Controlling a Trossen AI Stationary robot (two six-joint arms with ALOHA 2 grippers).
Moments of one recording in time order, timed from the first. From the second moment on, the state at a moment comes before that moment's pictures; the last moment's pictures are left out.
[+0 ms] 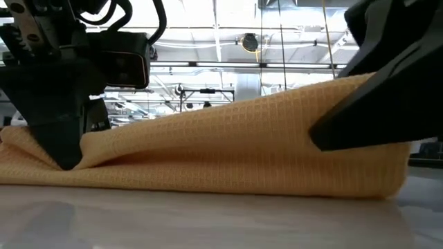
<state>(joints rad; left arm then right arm) -0.47 1.71 0.78 0.04 0.16 -0.83 0.83 2.15 1.33 -0.18 0.88 0.47</state>
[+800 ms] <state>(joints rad) -0.48 1.65 0.78 -0.03 0.24 -0.70 0.76 2.11 1.33 -0.25 0.80 0.57</state>
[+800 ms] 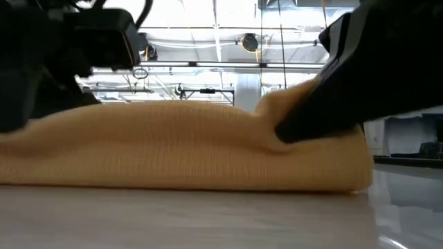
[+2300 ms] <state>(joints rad) -0.87 1.71 0.79 -0.06 -0.61 -0.67 0.67 2.09 1.33 -0.31 0.65 0.65</state>
